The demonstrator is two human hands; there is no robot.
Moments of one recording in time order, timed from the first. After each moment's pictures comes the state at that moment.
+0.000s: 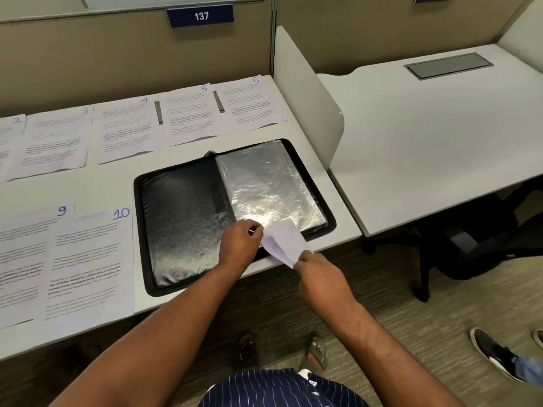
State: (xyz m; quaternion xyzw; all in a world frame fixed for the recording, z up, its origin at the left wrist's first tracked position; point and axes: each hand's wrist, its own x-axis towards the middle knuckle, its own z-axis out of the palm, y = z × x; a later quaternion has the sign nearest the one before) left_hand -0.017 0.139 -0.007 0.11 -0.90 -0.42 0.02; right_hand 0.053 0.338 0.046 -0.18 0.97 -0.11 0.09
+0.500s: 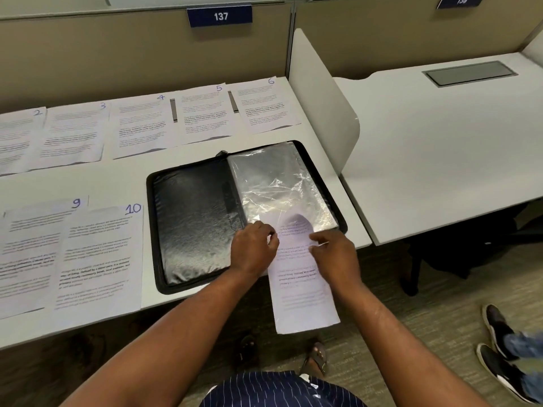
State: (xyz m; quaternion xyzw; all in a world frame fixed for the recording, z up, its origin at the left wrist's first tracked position) left_hand -0.013 0.147 -0.016 0.03 -0.96 -0.26 0.10; right_hand 0.000 0.343 0.042 0.09 0.89 -0.44 0.08
